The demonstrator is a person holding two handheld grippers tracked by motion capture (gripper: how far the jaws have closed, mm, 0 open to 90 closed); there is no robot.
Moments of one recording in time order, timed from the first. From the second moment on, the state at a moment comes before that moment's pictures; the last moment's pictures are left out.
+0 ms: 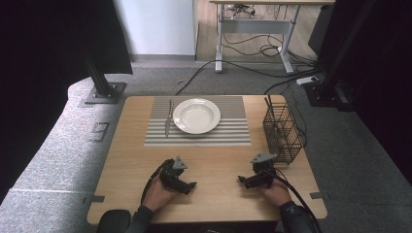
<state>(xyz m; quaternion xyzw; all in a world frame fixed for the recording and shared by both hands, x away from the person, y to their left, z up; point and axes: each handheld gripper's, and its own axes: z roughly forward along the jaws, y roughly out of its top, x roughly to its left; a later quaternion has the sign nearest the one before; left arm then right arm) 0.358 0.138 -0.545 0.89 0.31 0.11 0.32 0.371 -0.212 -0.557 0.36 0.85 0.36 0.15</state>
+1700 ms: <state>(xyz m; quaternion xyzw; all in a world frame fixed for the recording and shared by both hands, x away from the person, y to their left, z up) 0.428 0.017 -0.410 0.91 0.19 0.11 0.36 0.364 -0.216 -0.557 0.36 0.85 0.36 0.15</state>
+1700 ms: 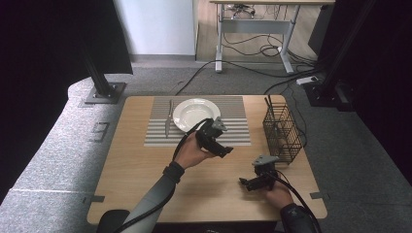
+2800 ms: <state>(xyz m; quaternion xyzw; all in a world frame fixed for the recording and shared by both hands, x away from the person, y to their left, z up) 0.456 -0.112 -0.376 0.92 0.12 0.07 0.37 0.364 -0.217 -0.557 0.36 0.85 0.36 0.15</state>
